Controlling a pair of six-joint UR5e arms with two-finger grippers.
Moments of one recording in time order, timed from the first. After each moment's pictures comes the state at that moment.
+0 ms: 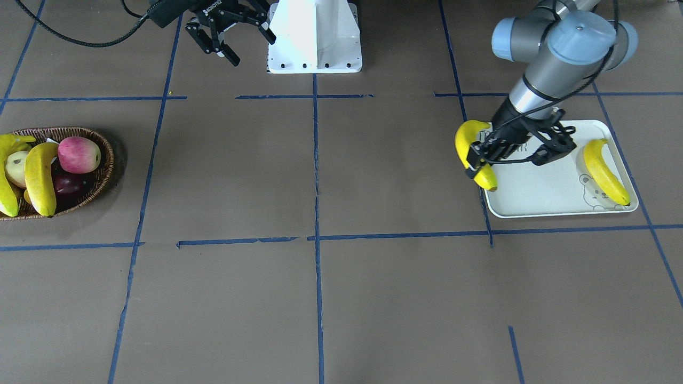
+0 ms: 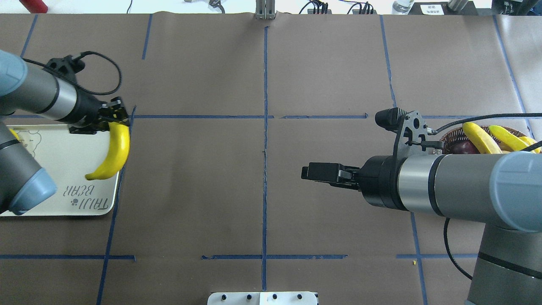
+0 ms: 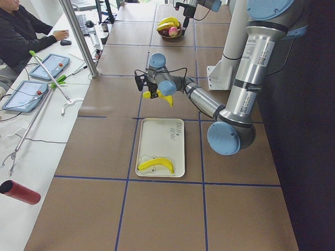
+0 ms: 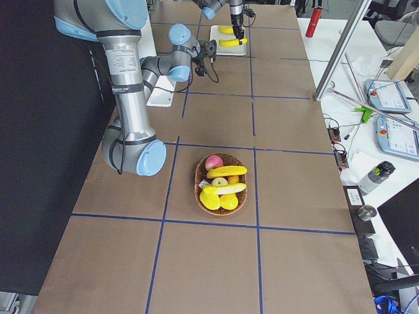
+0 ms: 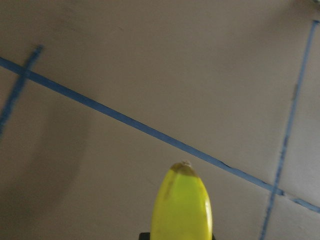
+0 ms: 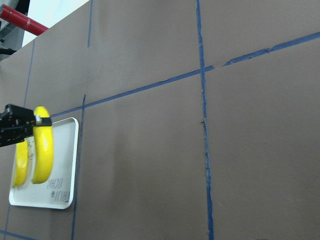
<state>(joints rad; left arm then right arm) -0.87 -1.73 -1.83 -1.98 -2.06 -1.39 0.43 -1.35 2.29 -1.16 1.69 1.49</state>
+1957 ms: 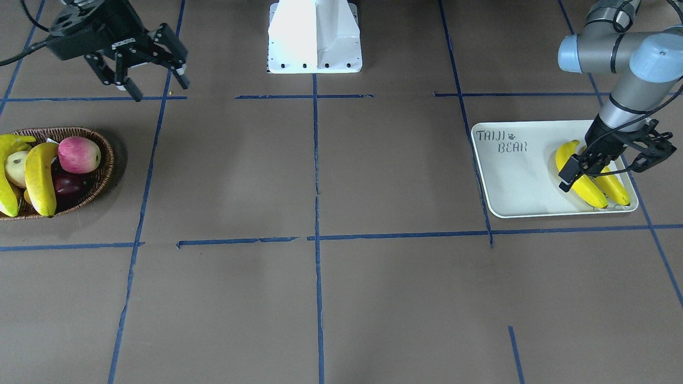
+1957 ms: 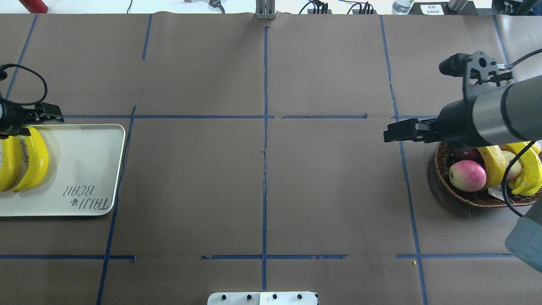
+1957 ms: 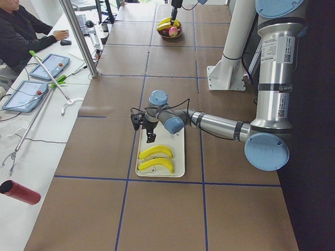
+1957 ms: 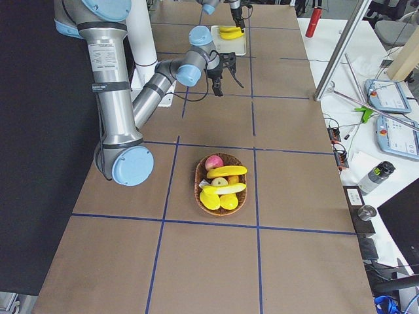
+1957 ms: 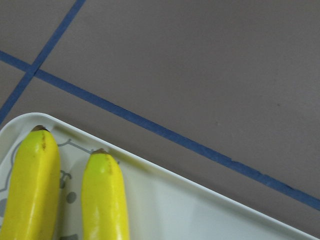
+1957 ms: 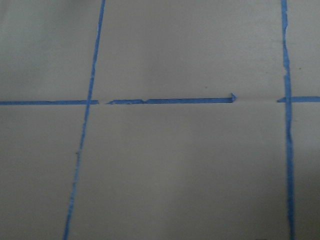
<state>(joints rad) -0.97 -1.56 -1.75 -2.16 -1.96 -1.29 0.82 -1.47 2.30 -1.43 2.03 1.02</state>
